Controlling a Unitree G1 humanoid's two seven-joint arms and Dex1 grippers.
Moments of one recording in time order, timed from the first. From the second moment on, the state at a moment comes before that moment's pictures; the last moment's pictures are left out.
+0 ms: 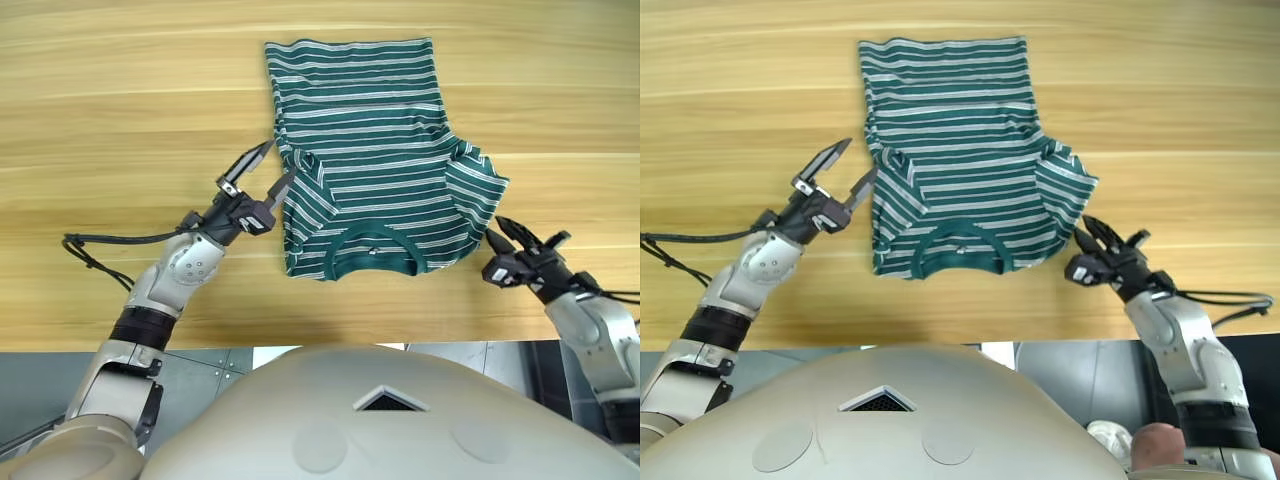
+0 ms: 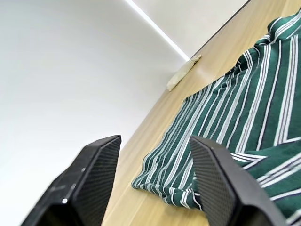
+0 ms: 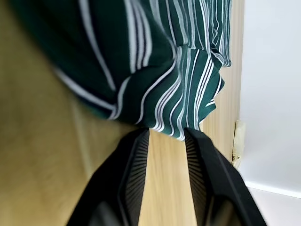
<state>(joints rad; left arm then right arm) 0.04 0.54 -0.27 0.24 0.43 -0.78 0.01 0.46 -0.75 -0.02 0.01 -0.71 -0.41 0.14</state>
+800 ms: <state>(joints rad) 0.12 0.48 -0.25 0.26 0.47 -0.78 0.03 0.08 -0.80 0.17 0.36 -0.76 -0.40 -0.07</state>
